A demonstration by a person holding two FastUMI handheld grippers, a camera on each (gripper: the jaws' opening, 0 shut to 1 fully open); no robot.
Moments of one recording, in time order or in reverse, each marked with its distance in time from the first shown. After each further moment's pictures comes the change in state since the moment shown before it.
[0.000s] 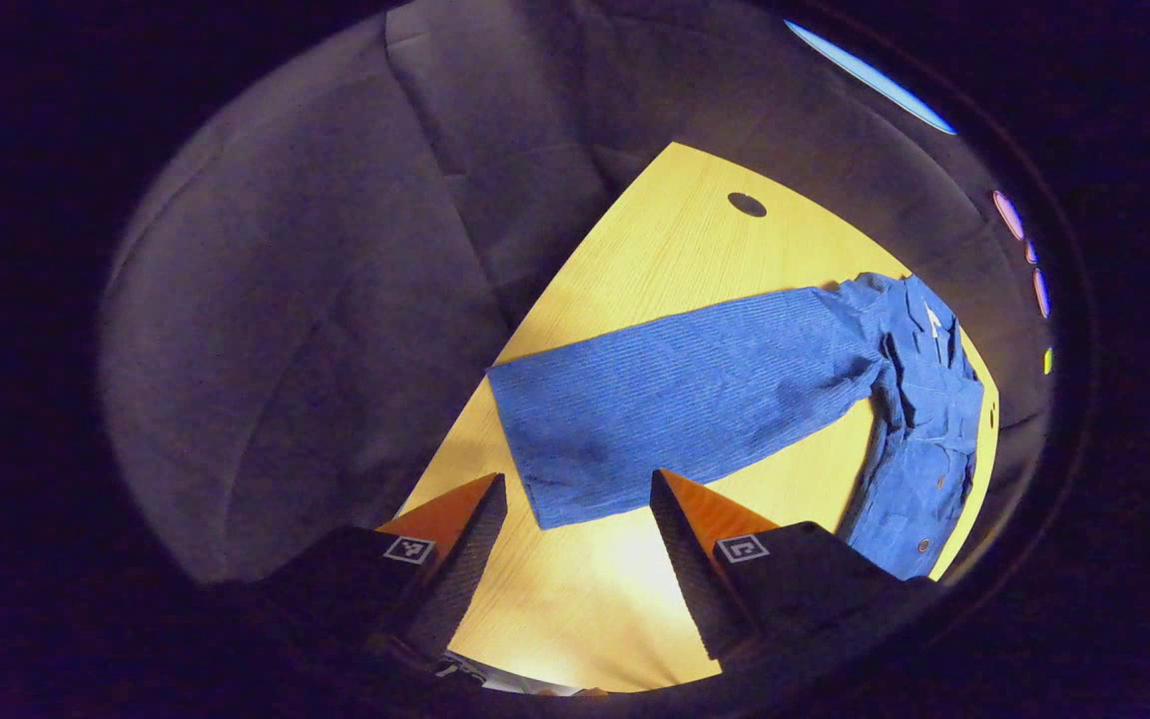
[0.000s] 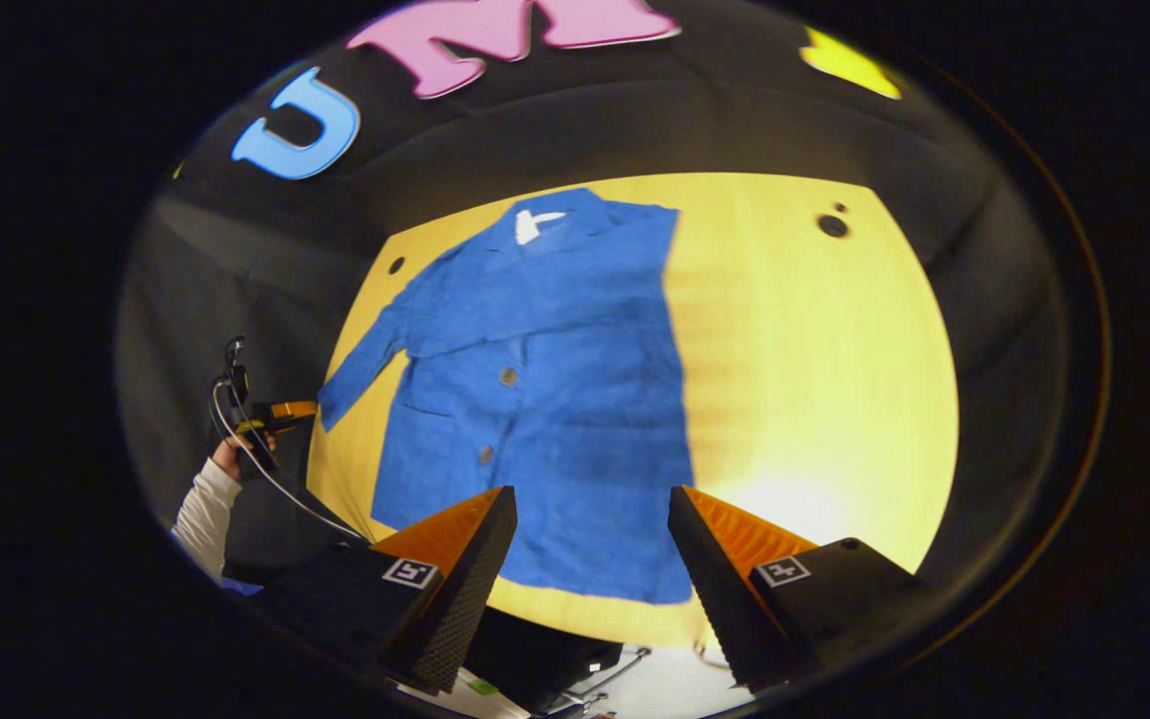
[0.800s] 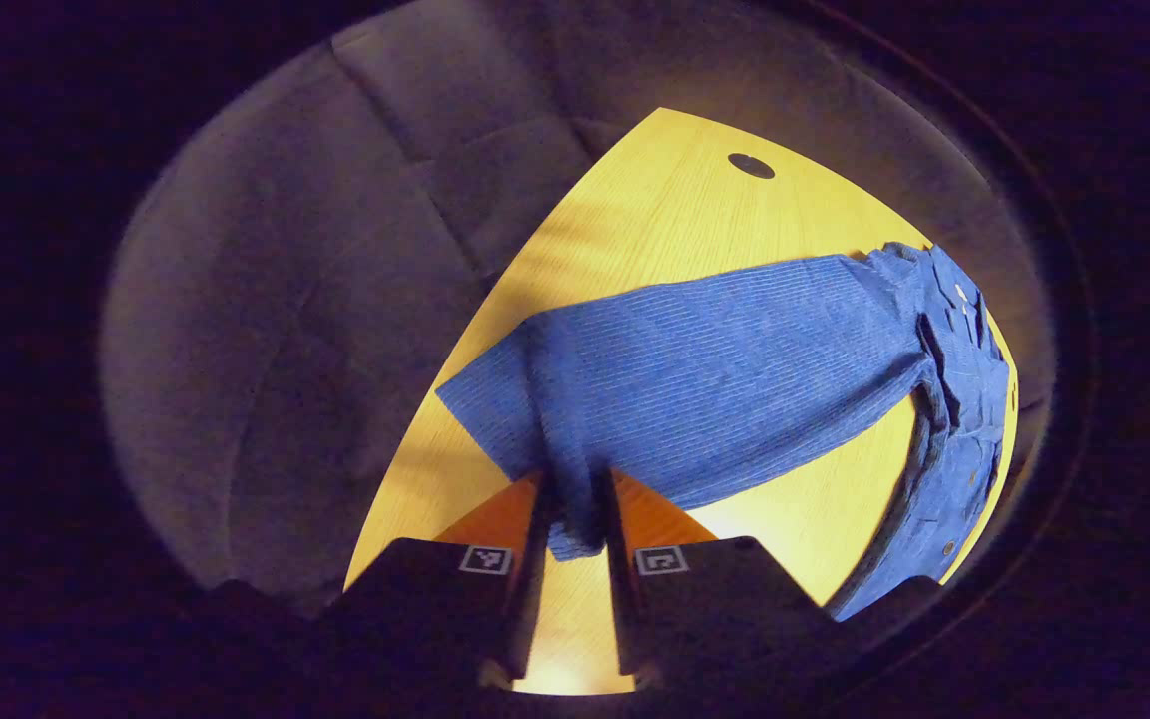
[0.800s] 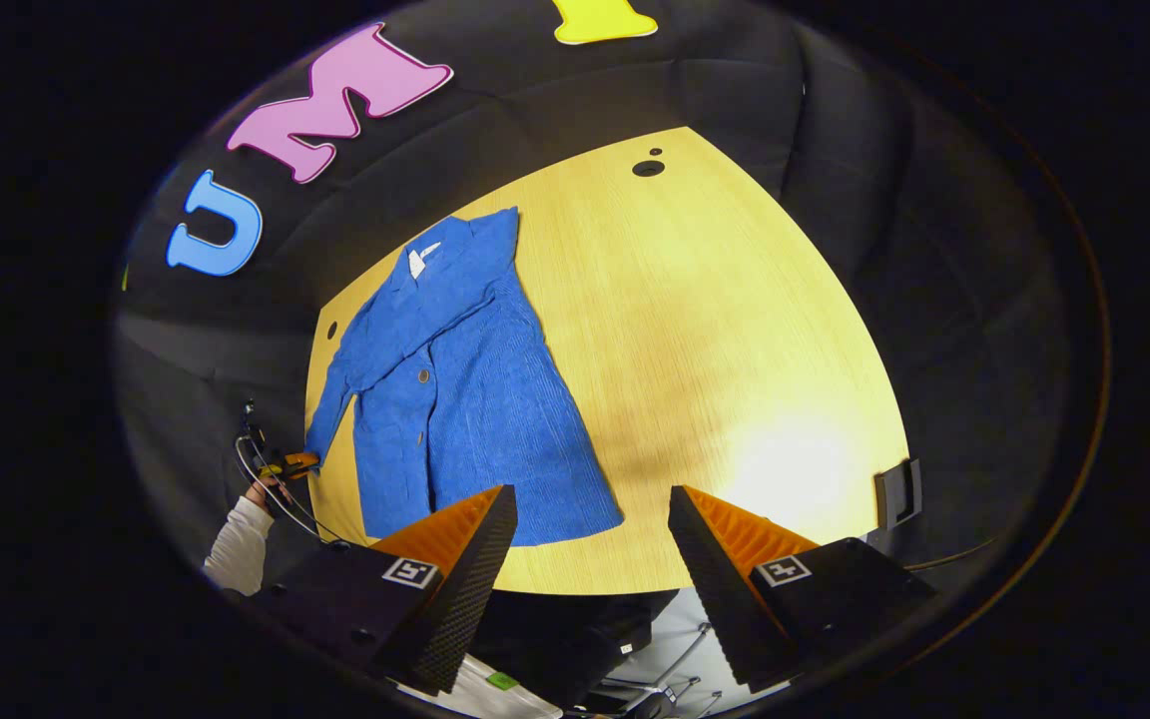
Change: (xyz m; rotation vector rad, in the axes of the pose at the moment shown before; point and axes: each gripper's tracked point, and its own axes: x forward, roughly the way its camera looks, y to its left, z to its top) left arm 0.048 -0.032 0.011 0.068 0.024 0.049; right arm -0.036 -0.061 -0.053 0.267 -0.036 -0.044
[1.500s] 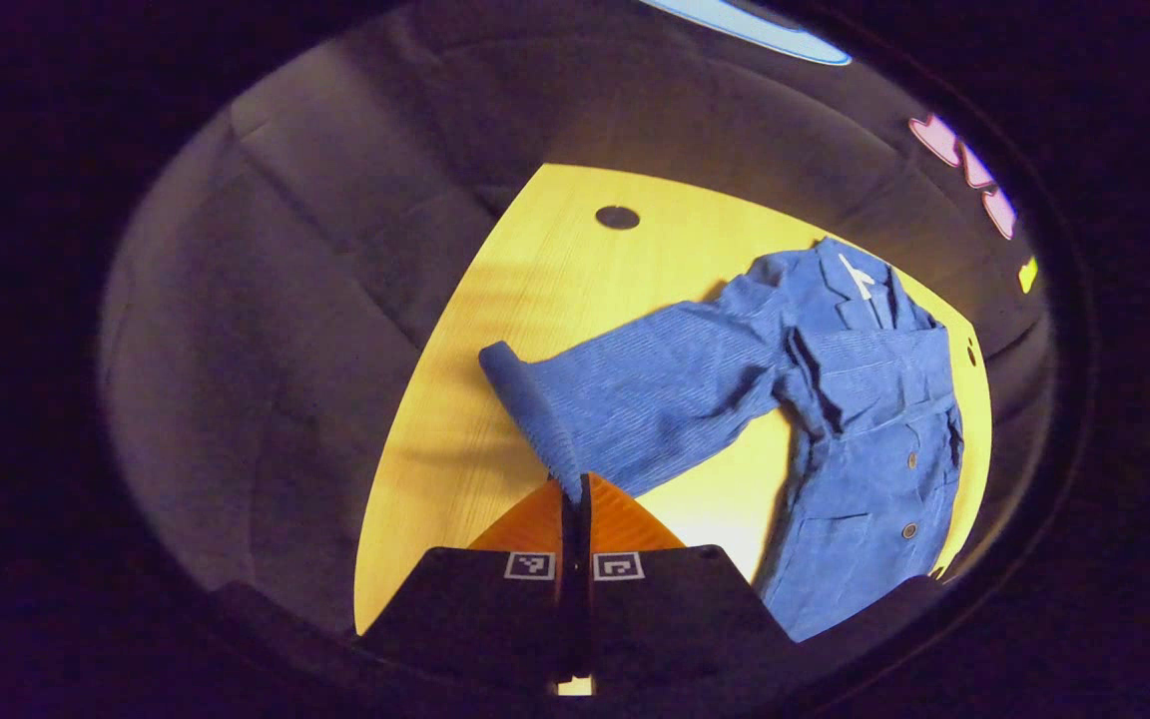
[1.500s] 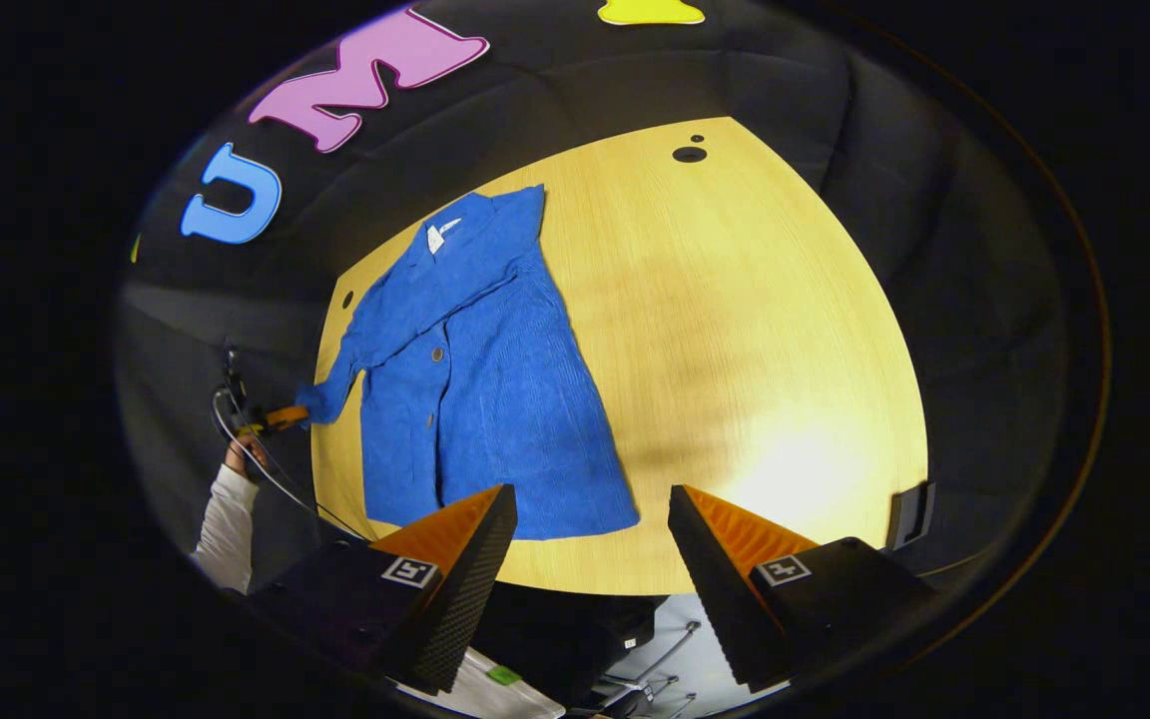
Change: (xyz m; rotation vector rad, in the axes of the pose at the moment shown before) left arm -0.096 -0.095 0.043 0.199 -0.152 -0.098; right arm 0.017 0.008 0.008 -0.077 0.051 0.050
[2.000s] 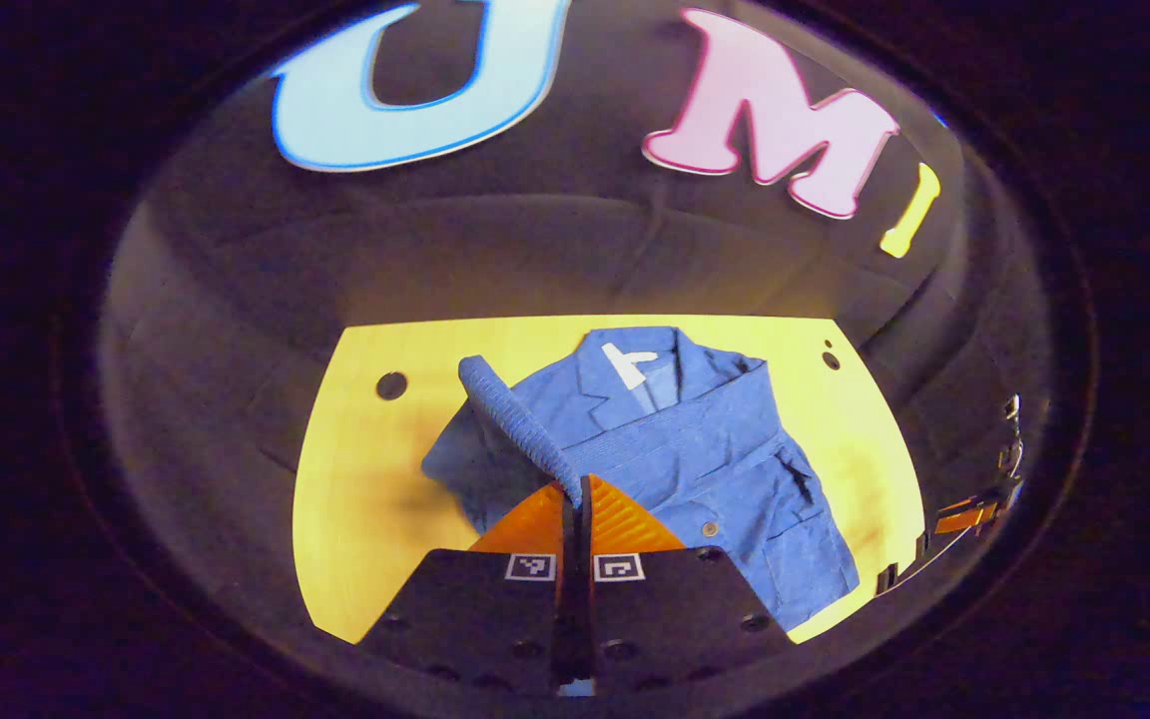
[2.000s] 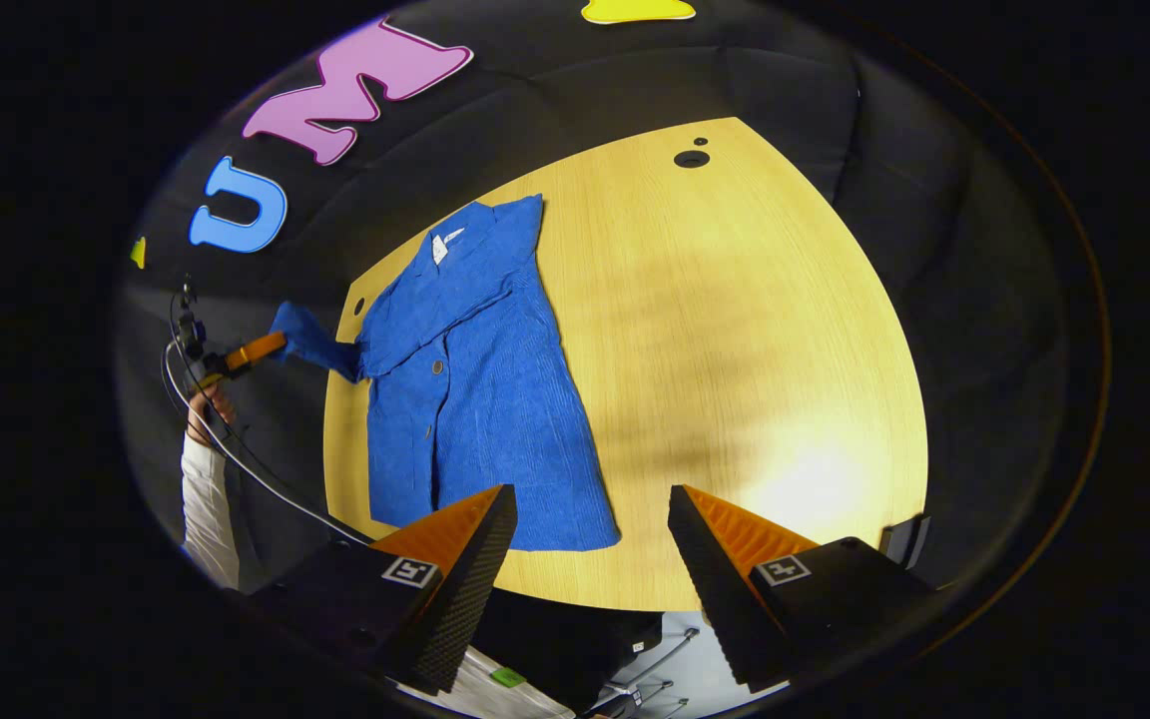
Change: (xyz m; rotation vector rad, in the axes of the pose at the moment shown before) left arm -0.088 -0.247 0.095 0.322 -0.190 -0.223; right arm 0.000 -0.029 0.019 0.005 -0.008 0.065
